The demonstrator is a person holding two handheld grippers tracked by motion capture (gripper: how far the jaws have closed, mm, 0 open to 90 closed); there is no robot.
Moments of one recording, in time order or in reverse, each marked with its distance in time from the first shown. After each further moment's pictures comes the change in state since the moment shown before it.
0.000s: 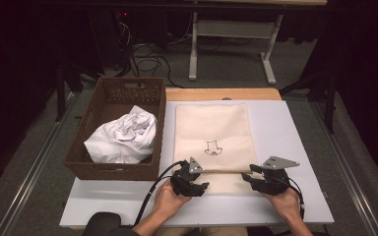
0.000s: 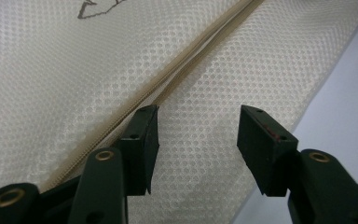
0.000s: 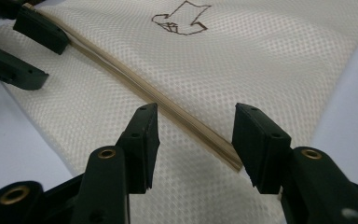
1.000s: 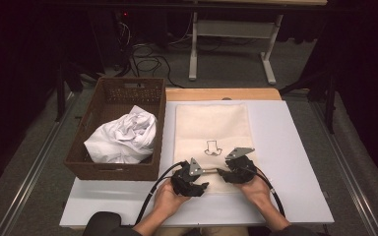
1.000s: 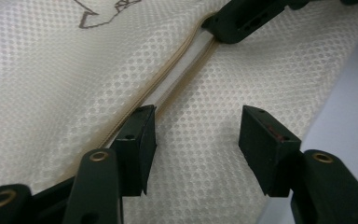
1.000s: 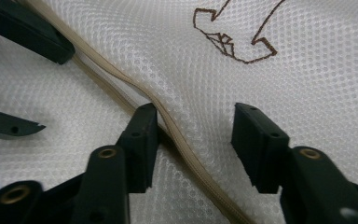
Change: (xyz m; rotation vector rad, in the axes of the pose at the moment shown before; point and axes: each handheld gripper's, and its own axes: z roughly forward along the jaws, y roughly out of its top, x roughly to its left) left arm 0.007 -0.005 0.008 -0.039 0.018 0.057; right arm 0.031 0.042 0.073 0.182 -0.002 -0.069
